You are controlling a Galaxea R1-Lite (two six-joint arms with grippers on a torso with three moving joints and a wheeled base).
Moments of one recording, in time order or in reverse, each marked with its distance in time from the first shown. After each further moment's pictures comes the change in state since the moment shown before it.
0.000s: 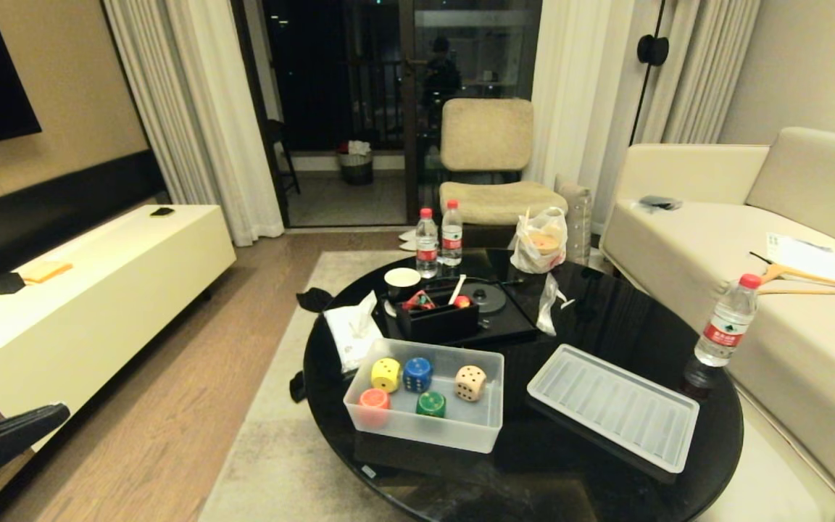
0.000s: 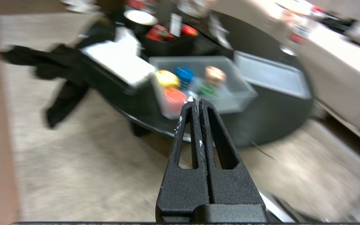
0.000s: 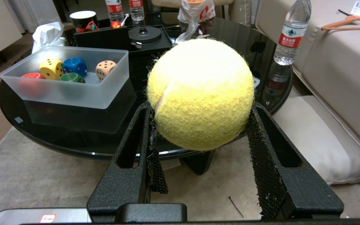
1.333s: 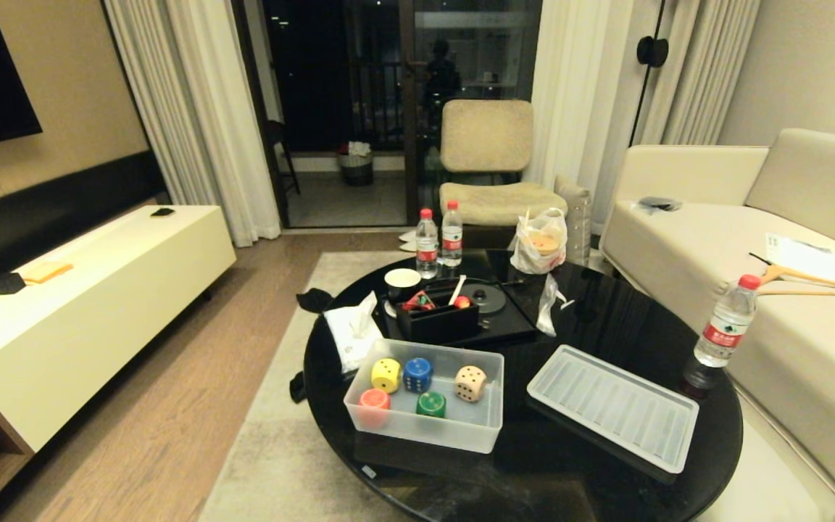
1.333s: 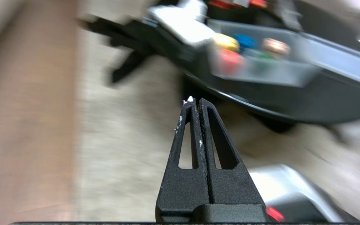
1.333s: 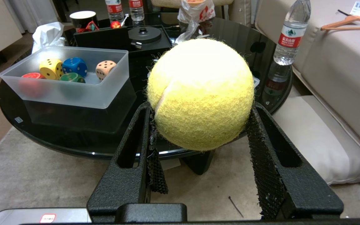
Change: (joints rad) left arm -0.007 -0.563 0.136 0.467 0.325 0.007; right arm 0.000 0.000 -0.001 0.002 0.000 0.000
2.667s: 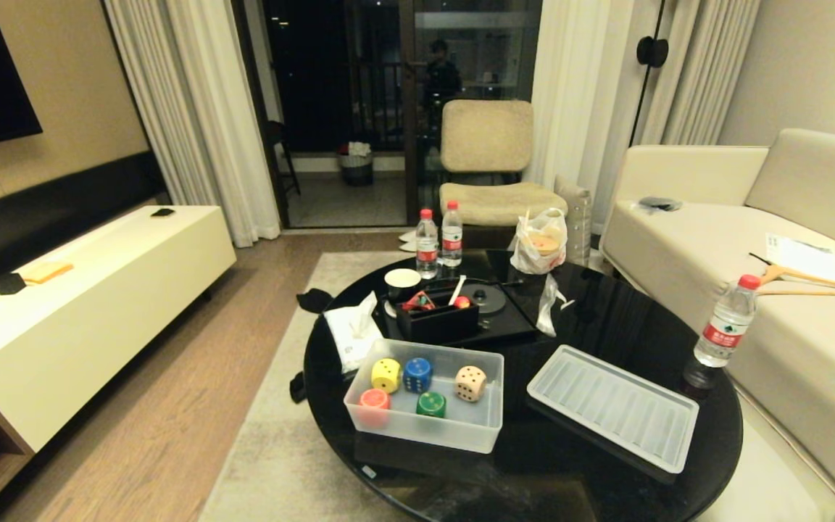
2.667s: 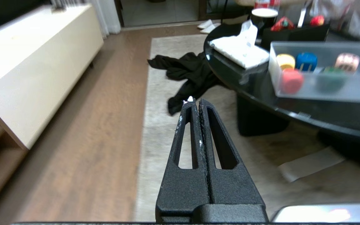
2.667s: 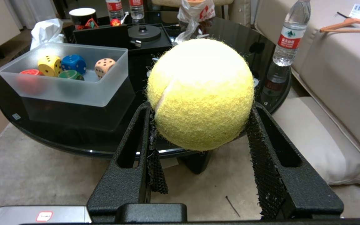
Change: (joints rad) left arm 0.024 -0.282 0.095 0.027 0.182 0.140; right arm 0.000 0.000 -0.003 0.005 0.002 -0.018
